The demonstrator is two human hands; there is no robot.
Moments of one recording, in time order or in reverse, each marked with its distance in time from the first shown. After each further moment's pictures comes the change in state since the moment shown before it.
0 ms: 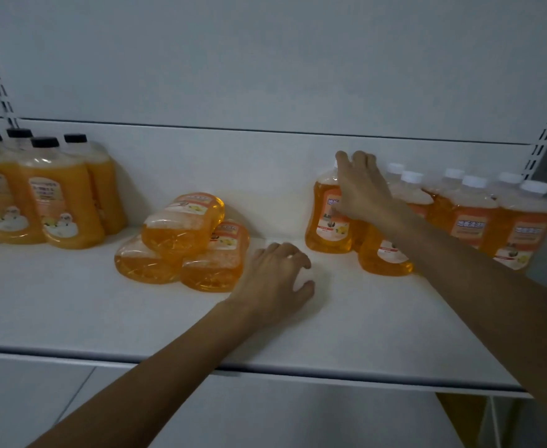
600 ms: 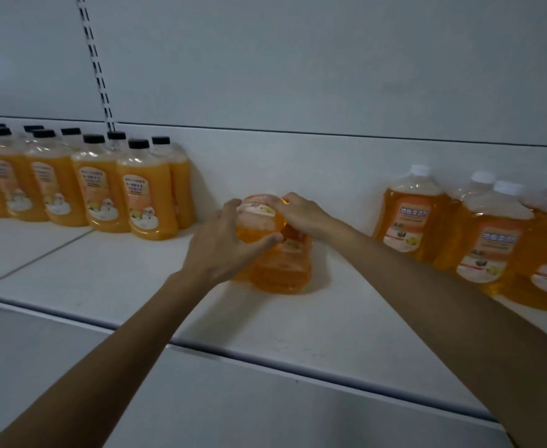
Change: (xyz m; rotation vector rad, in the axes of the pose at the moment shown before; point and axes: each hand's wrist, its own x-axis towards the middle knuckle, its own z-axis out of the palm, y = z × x) left_hand -0.044 -0.111 -0.064 -0.256 0.241 -0.539; right_hand 0.015 -0.162 0.031 0.848 -0.434 -0.044
